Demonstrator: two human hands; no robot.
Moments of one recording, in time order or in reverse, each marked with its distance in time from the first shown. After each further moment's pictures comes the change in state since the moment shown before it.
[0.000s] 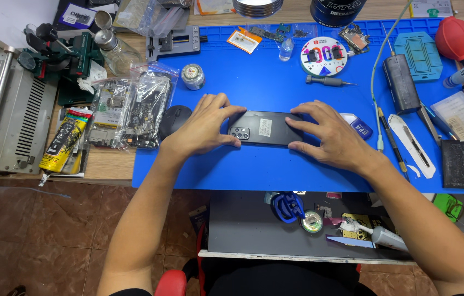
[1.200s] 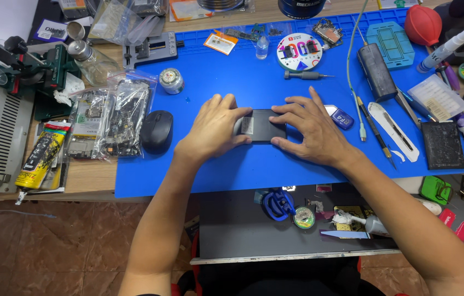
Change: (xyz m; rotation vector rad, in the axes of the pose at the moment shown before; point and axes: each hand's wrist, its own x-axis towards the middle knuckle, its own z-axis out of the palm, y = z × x) left_hand 0.028 0.051 0.027 0.181 0.104 0.052; right_hand -0.013 0.000 0.017 -0.027 0.094 0.080
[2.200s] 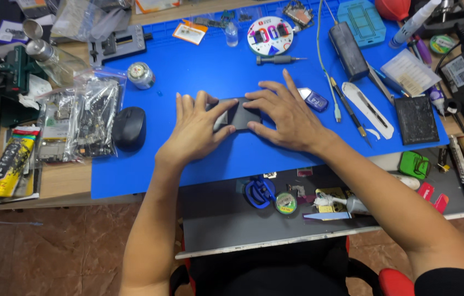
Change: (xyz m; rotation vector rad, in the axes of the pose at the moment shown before) left_hand -0.016 0.031 0.004 -0.003 0.011 -0.072; right_hand -0.005 0.007 0.007 -0.063 0.097 -0.085
